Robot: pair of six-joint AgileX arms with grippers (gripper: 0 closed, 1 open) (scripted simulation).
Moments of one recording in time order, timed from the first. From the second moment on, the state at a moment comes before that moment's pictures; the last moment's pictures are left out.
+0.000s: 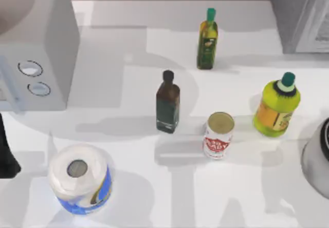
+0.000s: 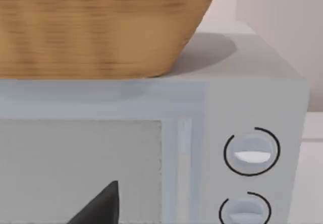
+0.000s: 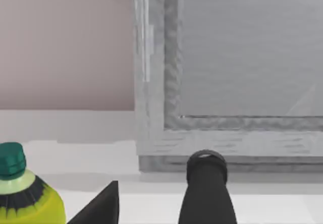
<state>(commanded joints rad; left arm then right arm) 0.00 0.00 0.00 0.00 0.00 0.00 0.00 0.00 0.00 0.00 0.00 0.00</state>
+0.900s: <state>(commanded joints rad) -0.34 0.79 0.74 -0.46 0.01 -0.03 0.00 0.00 0.00 0.00 0.00 0.00</state>
